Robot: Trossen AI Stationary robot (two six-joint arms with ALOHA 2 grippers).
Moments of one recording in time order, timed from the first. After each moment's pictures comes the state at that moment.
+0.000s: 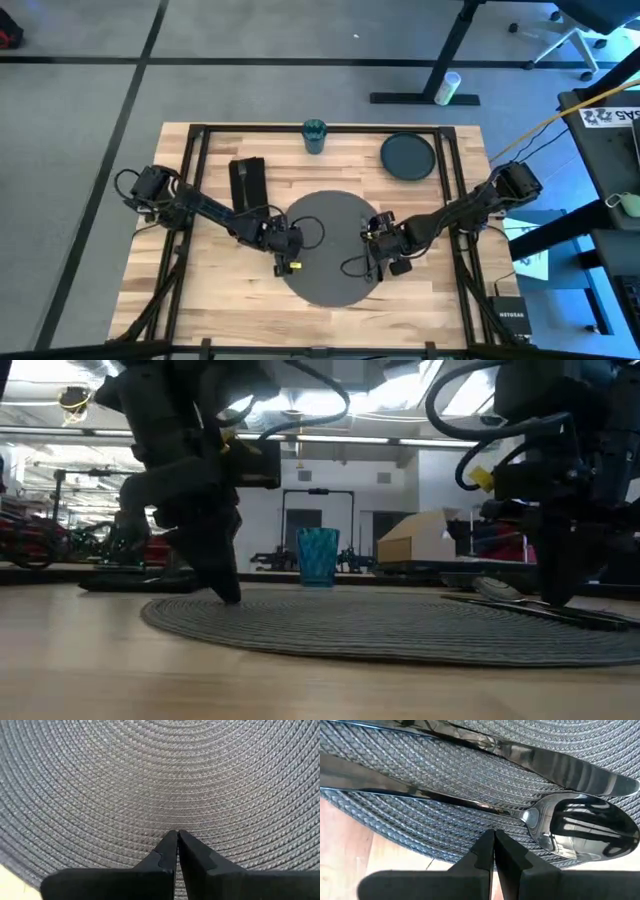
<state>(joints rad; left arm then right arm) -0.27 1.80 0.96 -0.31 -0.21 -0.38 0.37 1.58 0.76 -0.60 0.17 0.07</state>
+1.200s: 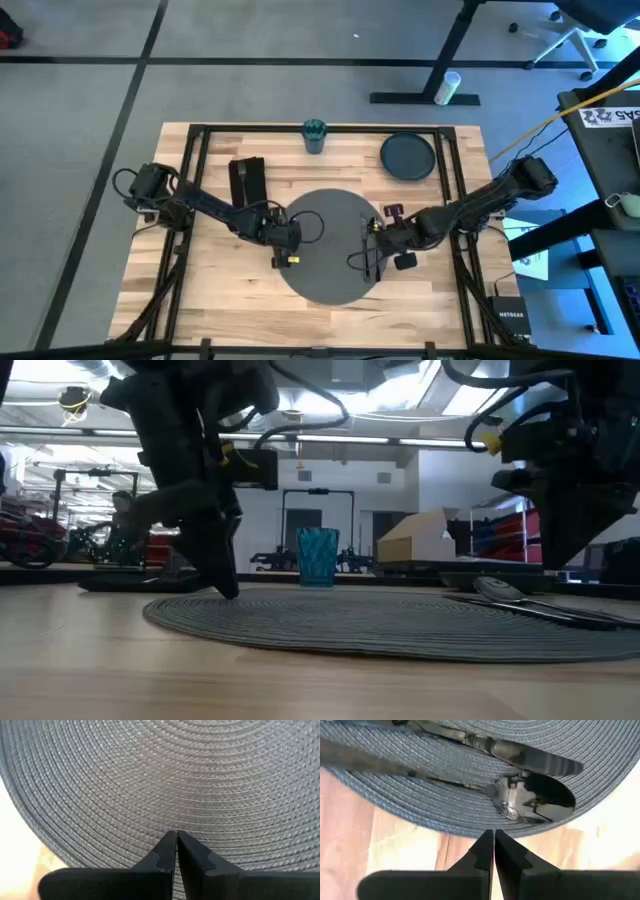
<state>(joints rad) -0.23 1.75 0.95 -0.40 -0.30 -0.28 0.37 1.41 0.76 -0.74 0.23 0.13</state>
